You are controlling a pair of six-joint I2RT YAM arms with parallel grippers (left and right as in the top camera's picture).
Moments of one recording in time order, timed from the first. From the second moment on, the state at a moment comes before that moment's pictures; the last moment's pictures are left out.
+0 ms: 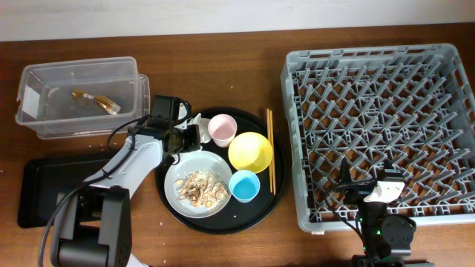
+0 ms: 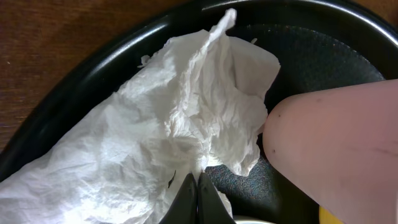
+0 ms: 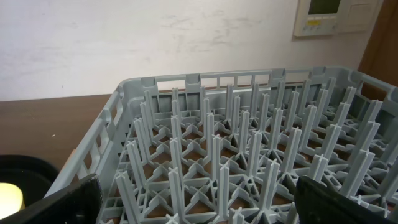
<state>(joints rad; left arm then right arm) -0.20 1.75 1.02 -0.40 0.19 -0.27 -0.08 0.01 0.01 -0.08 0.00 0.05</state>
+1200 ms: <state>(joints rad) 0.25 1.64 1.11 0.02 0.05 -0.42 -0.08 0.01 0.01 -0.08 0.00 0.05</state>
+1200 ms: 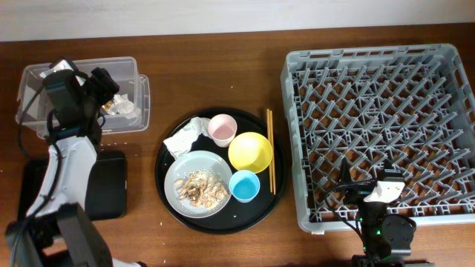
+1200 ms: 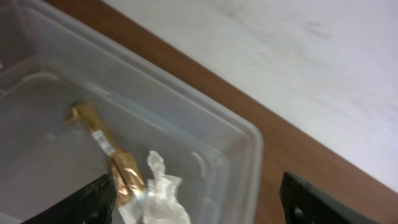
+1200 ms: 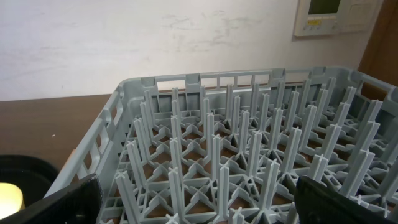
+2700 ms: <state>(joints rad) -0.17 1.88 1.10 -0.45 0.08 -0.02 -0.08 0.01 0.01 -0.08 0.00 0.05</state>
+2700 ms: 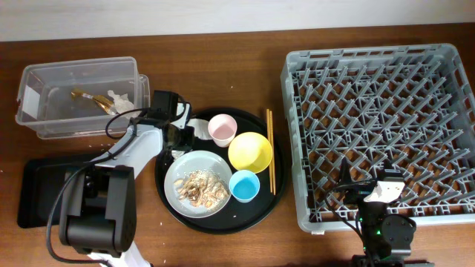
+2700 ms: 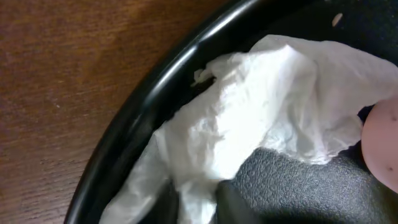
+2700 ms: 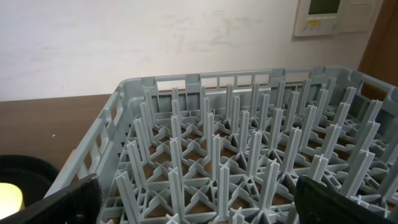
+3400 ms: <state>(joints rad) 0.06 1.49 1.17 -0.13 -0.13 -0.16 -0.08 0.01 0.01 -0.08 0.00 0.05</state>
